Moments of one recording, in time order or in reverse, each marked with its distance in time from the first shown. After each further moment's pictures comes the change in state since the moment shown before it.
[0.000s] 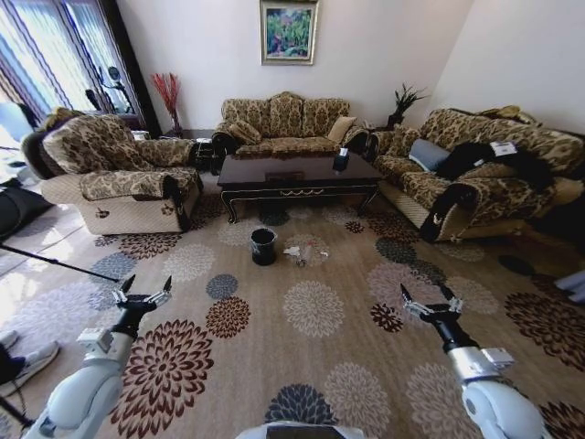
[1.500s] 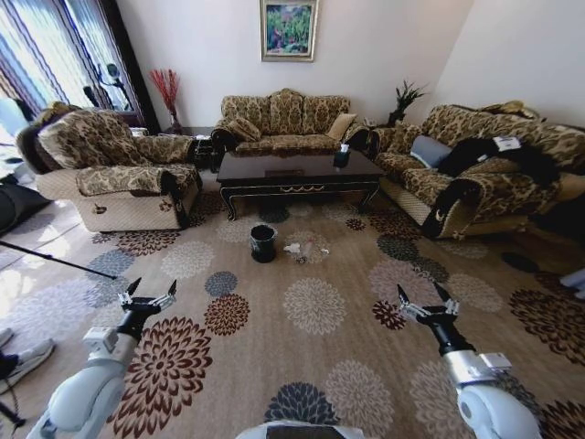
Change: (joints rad) left arm 0.025 -0.050 0.009 -0.055 0.038 0.098 0.010; right arm -0.004 0.046 -0.018 0.021 0.008 0.018 -0.022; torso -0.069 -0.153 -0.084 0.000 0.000
